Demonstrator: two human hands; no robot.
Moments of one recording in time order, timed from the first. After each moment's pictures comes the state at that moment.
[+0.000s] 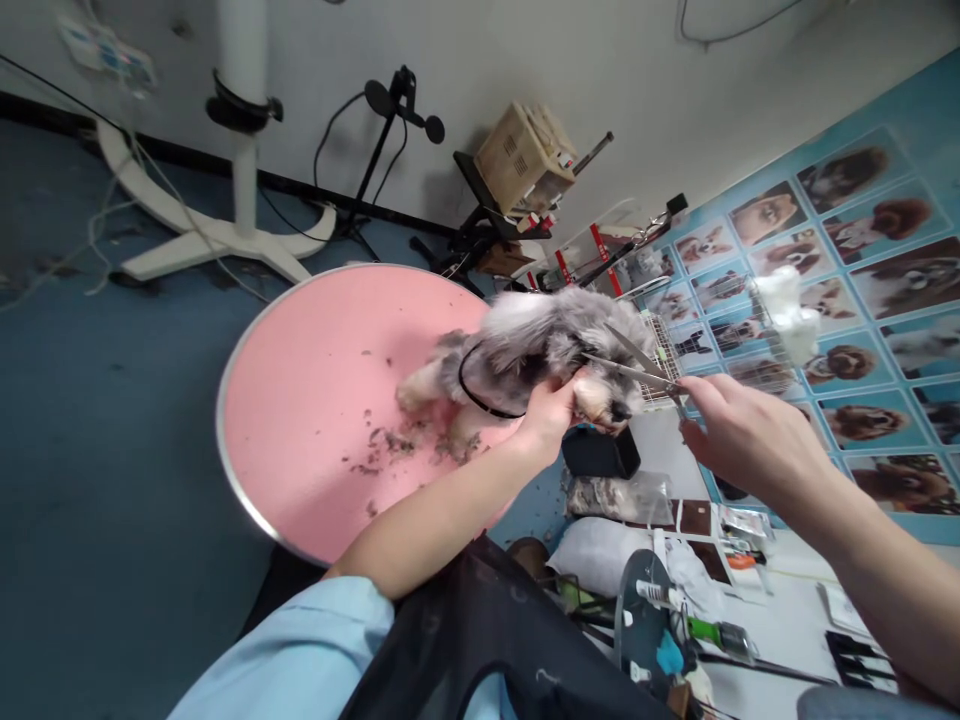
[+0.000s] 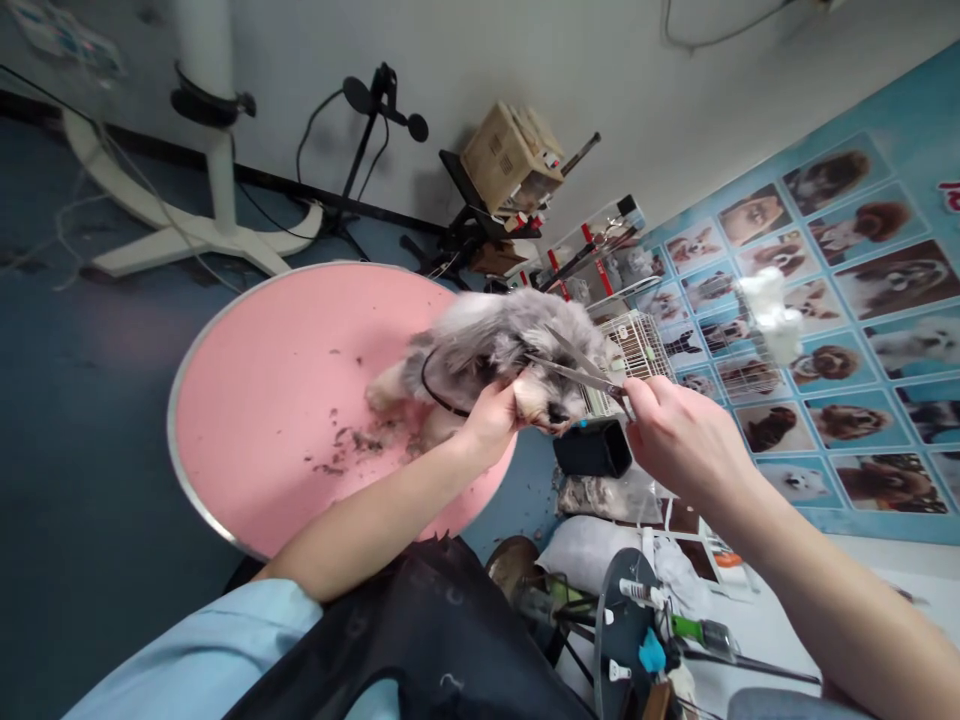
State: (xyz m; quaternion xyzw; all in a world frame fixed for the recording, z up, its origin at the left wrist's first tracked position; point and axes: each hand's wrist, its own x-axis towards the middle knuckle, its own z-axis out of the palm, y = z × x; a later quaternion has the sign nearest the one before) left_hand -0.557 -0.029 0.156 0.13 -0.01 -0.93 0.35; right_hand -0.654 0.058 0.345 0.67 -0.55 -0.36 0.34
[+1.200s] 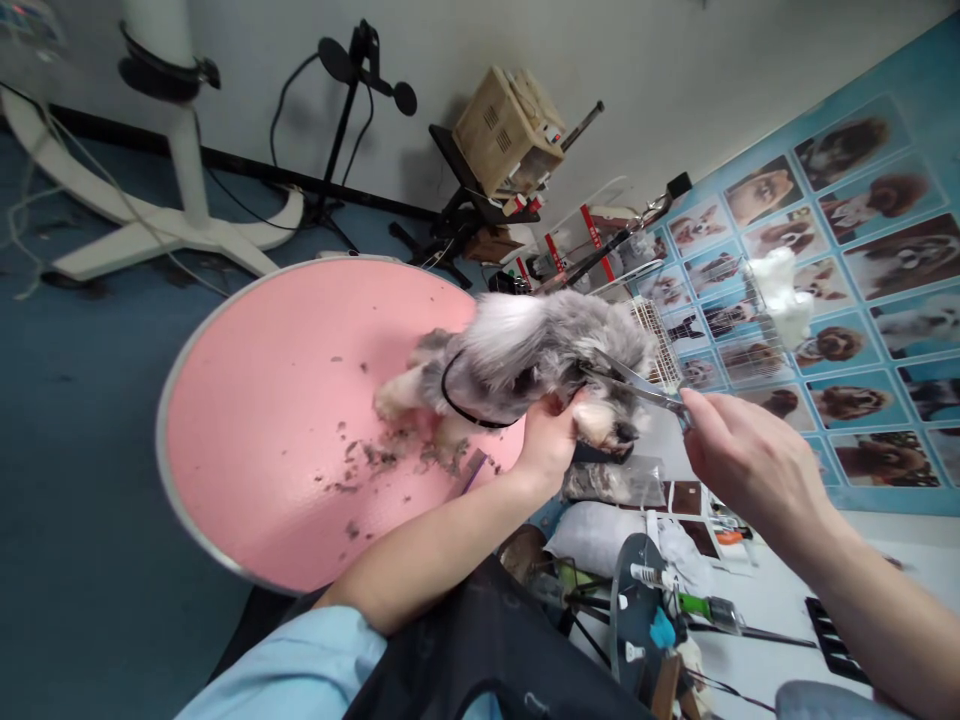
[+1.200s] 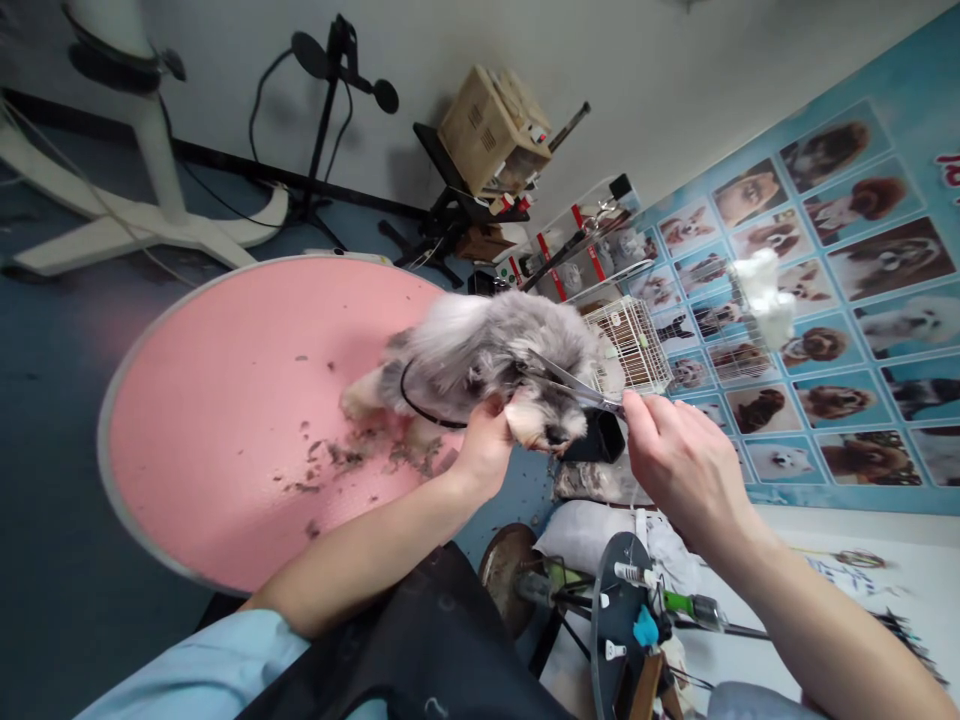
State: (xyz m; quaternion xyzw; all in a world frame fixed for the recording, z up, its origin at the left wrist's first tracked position) left_hand -0.573 -0.013 0.153 0.15 -0.04 -0.89 0.43; right_hand -0.664 0.070 0.335 0.68 -0.52 -0.35 0.38
